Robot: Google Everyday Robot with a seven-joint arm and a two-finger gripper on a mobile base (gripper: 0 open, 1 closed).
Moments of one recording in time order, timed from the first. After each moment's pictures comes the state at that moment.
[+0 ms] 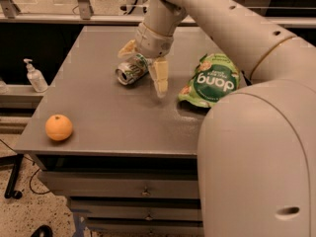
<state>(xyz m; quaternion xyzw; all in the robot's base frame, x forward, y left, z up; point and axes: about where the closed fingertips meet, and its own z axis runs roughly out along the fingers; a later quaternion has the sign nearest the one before) 0.630 0.042 0.846 -0.89 0.40 0.13 0.16</state>
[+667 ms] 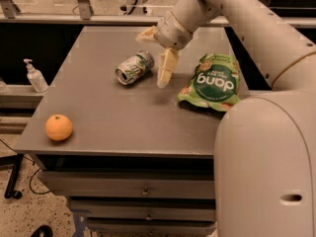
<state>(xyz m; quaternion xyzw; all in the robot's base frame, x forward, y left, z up) 0.657 0.019 0.876 -0.79 0.51 0.21 0.27</state>
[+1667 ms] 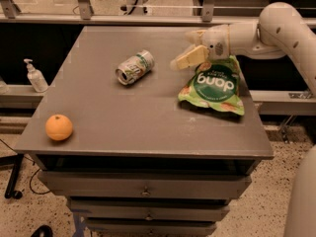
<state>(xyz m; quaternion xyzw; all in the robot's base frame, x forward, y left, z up) 0.694 -0.070 0.899 -0.48 0.66 0.35 0.46</state>
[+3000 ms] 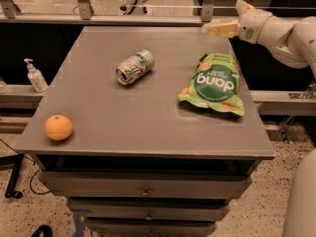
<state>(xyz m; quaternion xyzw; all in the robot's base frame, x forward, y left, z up) 0.810 -0.216 0.960 -0.31 0.62 0.24 0.68</state>
